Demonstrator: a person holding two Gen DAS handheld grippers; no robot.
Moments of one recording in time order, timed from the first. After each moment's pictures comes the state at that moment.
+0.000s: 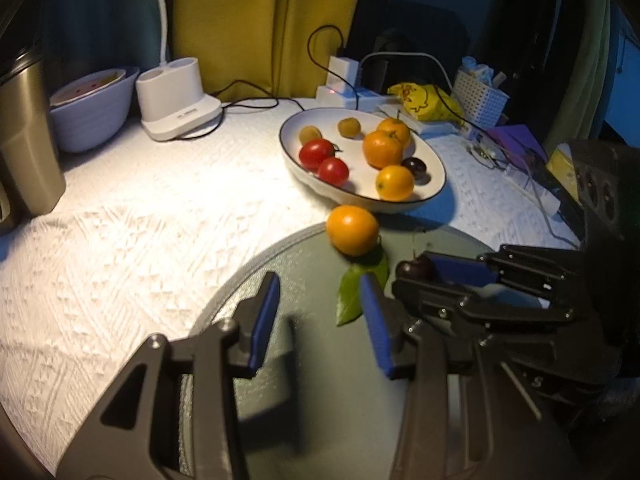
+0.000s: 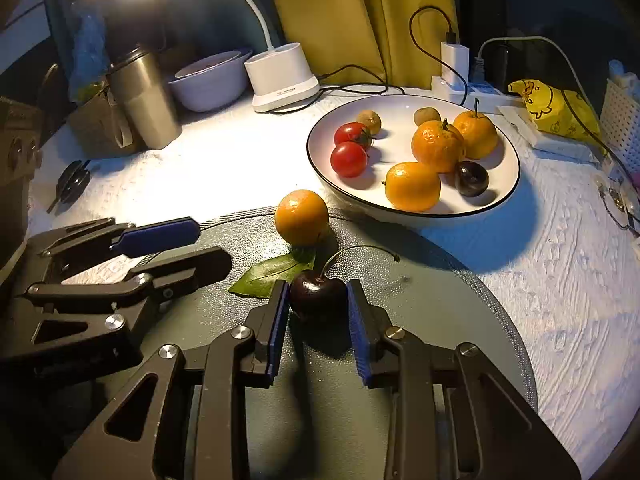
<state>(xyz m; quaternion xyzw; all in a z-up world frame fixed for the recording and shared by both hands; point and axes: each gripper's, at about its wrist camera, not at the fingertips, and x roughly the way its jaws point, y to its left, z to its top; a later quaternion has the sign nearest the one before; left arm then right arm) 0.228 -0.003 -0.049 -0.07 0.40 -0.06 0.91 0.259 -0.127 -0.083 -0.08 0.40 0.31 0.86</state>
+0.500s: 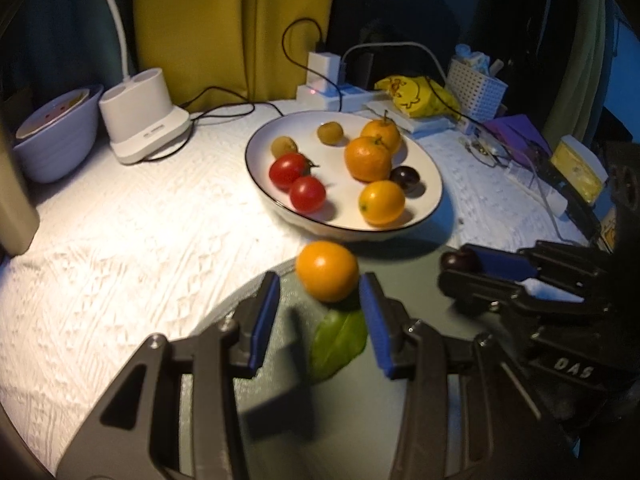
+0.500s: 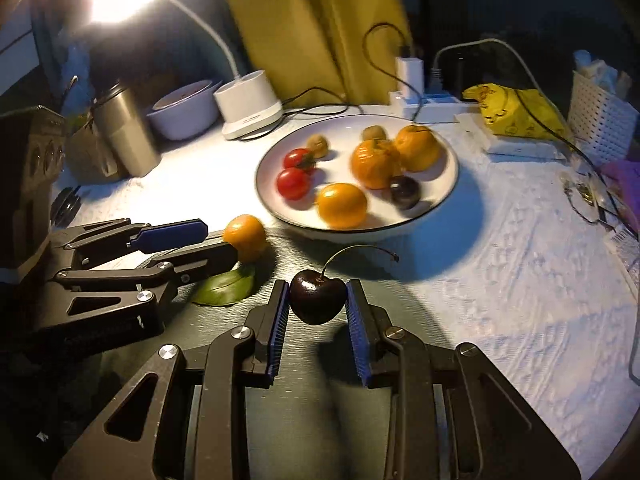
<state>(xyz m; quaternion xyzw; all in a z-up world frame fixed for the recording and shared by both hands) 0.268 -0.024 -0.052 -0.05 0.41 -0.07 0.91 0.273 -0.170 -0.071 -0.05 0.38 0.28 0.88</state>
